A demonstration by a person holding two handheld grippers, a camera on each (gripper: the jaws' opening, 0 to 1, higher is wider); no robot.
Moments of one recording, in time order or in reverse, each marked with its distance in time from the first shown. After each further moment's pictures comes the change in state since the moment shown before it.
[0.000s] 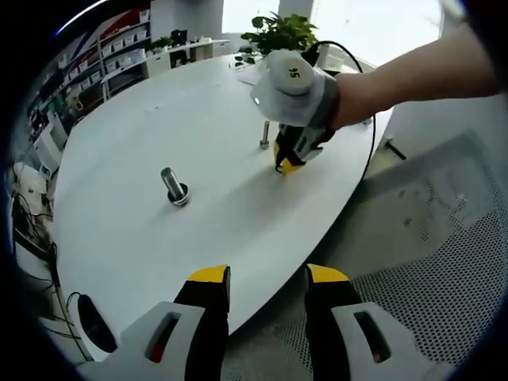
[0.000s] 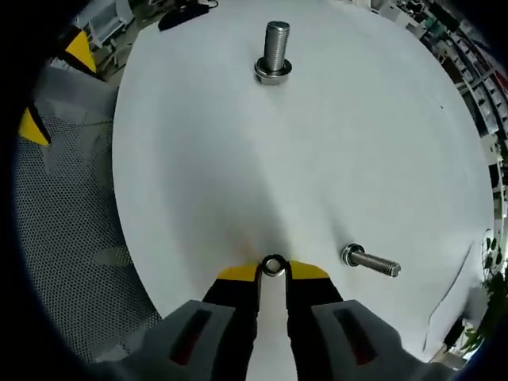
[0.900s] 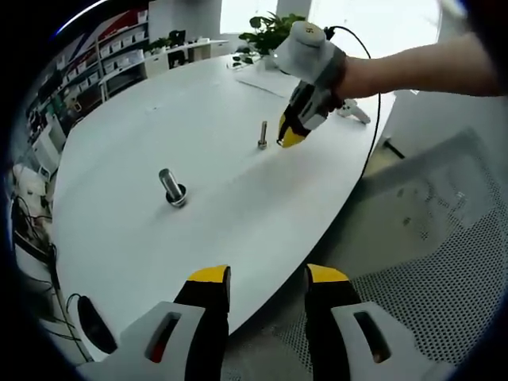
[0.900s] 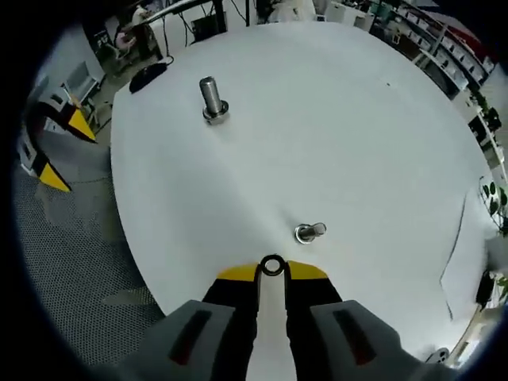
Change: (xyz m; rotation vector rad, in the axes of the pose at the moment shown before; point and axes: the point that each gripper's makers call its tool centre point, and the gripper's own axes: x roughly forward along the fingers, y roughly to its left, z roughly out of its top) left arm 0.001 -0.002 0.000 0.009 0.003 -0.007; right arm -0.044 -0.038 -0.006 0.250 -0.147 -0.011
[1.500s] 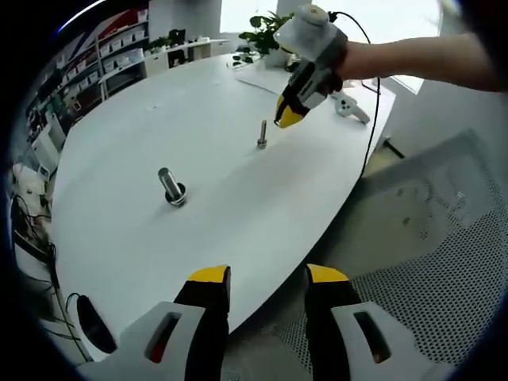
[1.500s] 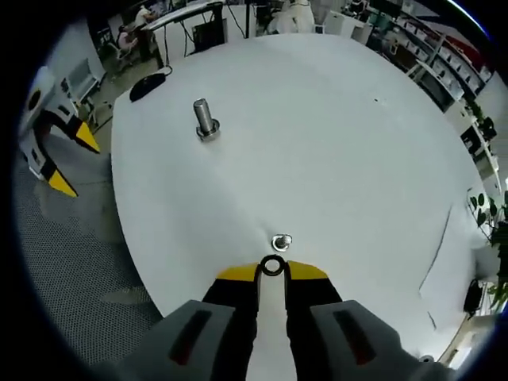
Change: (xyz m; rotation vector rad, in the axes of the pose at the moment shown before) left arm 0.000 -0.001 -0.001 -0.002 0.005 -0.004; right arm -0.021 -0.017 0.017 -0.047 -0.040 -0.041
